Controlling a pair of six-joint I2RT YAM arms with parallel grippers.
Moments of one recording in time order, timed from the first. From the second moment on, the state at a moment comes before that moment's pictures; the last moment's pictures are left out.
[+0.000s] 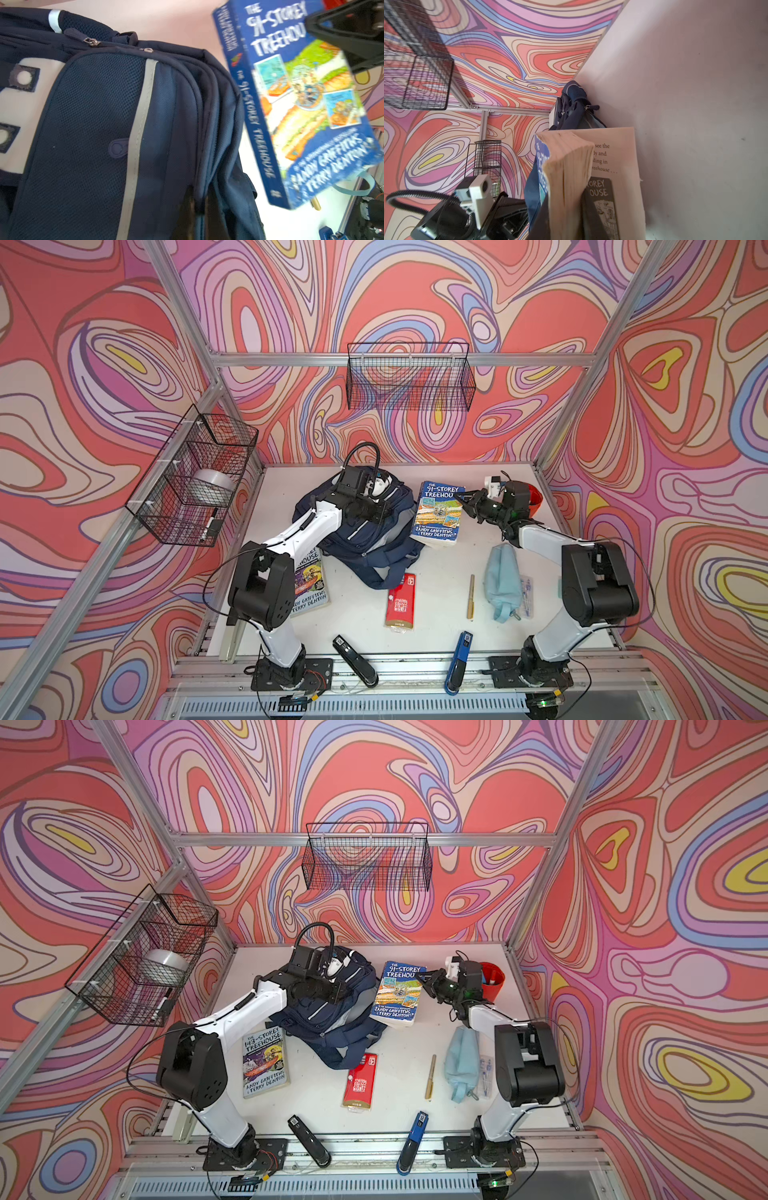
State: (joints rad) left arm -0.42 1.73 1.37 -0.46 0.39 -0.05; right arm 0.08 1.74 0.97 0.39 -0.68 1.11
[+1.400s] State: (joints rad) left arm -0.40 1.82 1.58 -0.46 0.45 -0.08; right arm 0.54 2.36 1.39 0.71 -0.03 1.28
